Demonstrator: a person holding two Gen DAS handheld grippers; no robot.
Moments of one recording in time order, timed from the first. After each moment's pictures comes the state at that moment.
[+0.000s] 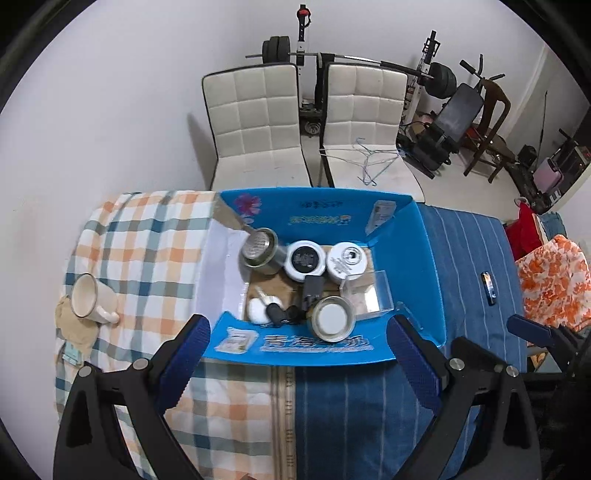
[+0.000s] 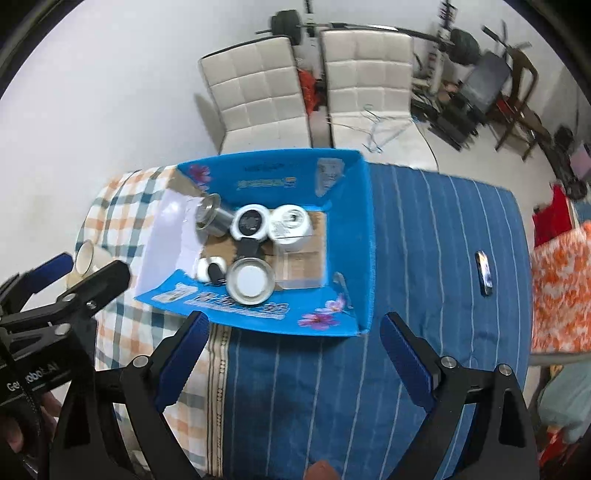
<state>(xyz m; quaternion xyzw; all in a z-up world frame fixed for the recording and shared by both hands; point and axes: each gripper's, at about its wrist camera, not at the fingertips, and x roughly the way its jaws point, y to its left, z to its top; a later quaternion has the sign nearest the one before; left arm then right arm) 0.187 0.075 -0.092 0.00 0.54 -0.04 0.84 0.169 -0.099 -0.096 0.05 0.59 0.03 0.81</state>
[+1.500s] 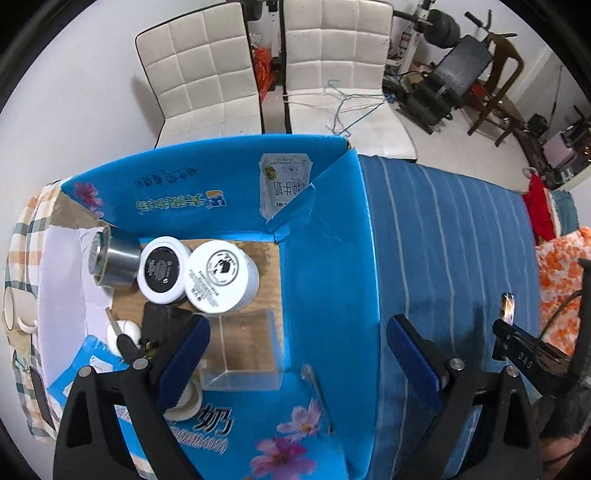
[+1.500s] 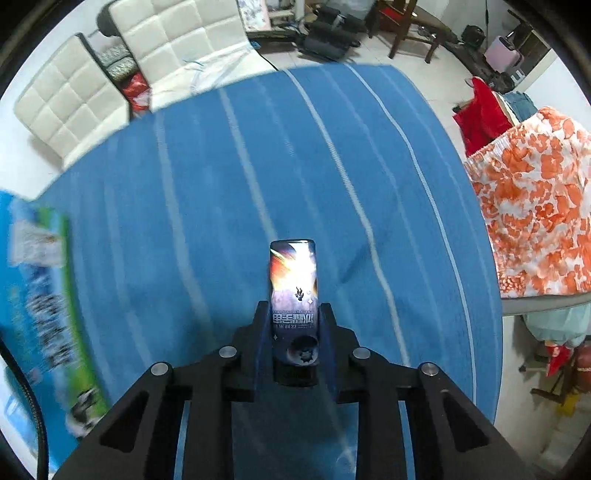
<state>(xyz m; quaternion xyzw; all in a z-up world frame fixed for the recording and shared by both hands) 0.285 -0.079 -0.217 0.01 0.61 -0.04 0.79 0.213 -0.351 -0.267 0.10 0.64 -0.14 0.75</state>
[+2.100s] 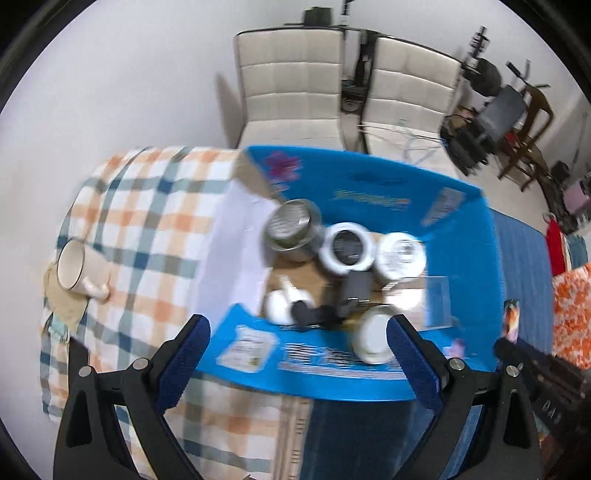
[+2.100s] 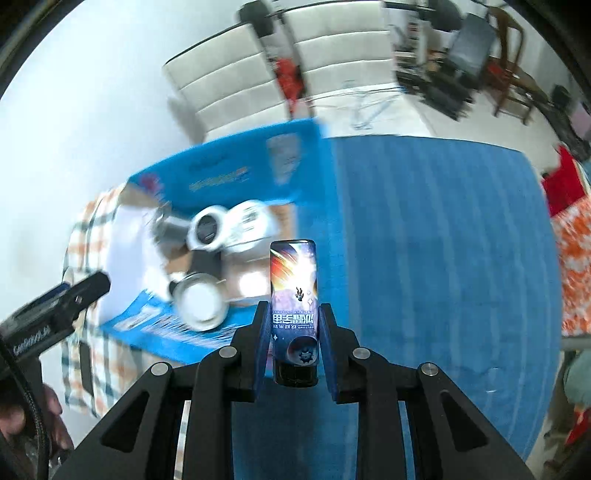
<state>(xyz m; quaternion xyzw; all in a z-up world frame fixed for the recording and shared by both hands) 0.224 0.121 -0.166 -0.04 0.58 0.03 0.82 0.188 -0.104 -0.176 0.09 0.61 0.06 0.79</state>
